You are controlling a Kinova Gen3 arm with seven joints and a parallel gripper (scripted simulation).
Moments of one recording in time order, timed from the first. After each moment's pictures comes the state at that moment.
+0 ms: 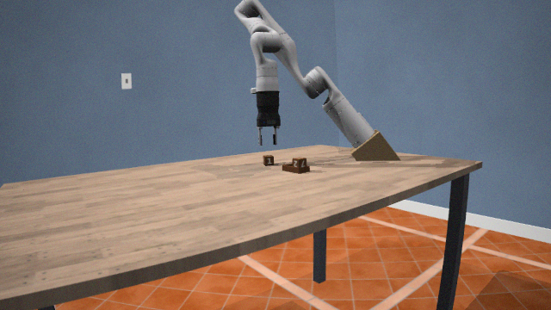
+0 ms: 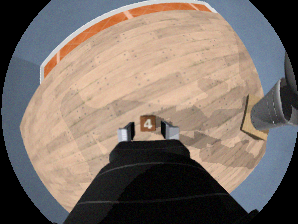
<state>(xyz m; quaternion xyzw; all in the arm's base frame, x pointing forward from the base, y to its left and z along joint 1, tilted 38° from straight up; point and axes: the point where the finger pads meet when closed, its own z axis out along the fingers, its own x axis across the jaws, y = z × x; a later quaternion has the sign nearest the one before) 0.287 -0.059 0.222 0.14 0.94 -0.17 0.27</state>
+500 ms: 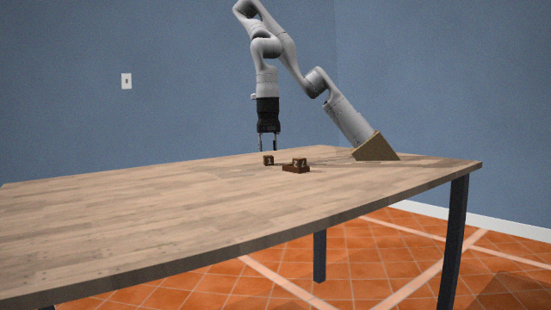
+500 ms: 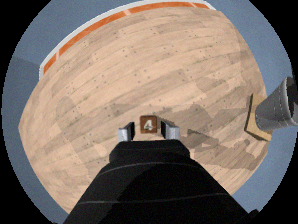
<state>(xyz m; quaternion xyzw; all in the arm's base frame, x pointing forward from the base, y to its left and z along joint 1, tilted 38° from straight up) 0.297 -0.066 0.207 0.14 0.94 -0.17 0.27</state>
